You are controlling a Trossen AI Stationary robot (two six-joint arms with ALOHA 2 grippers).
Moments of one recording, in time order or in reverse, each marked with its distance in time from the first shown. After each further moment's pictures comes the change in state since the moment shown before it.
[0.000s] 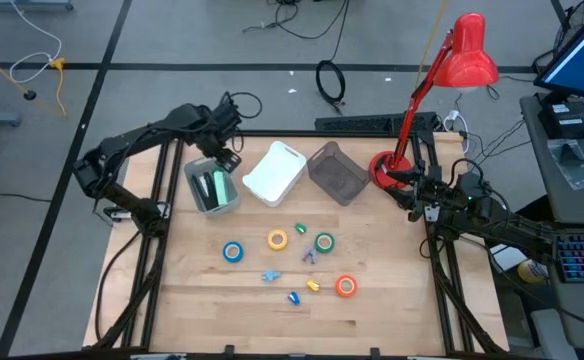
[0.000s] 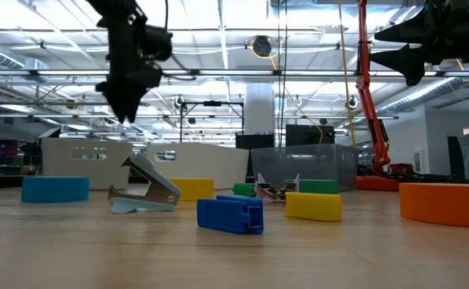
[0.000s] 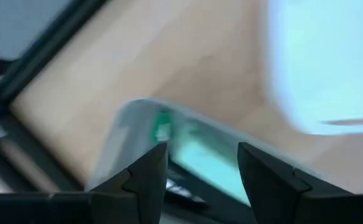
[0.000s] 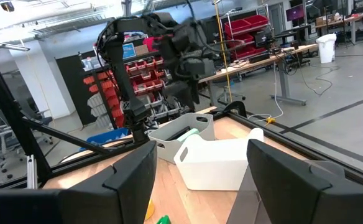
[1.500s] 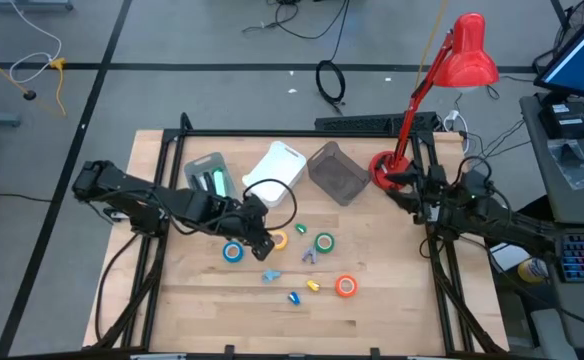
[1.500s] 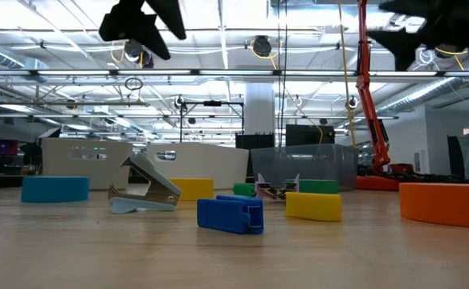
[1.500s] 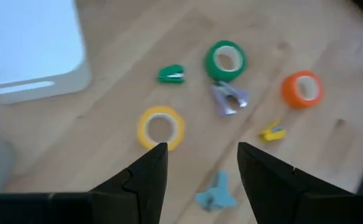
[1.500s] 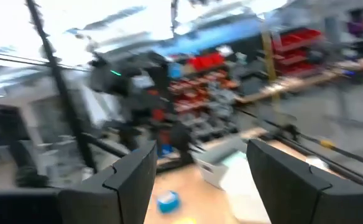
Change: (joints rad) left arm -0.914 -0.004 0.035 0.342 -0.199 -0.747; right arm -0.001 0.098 0.001 0.245 -0.183 0.069
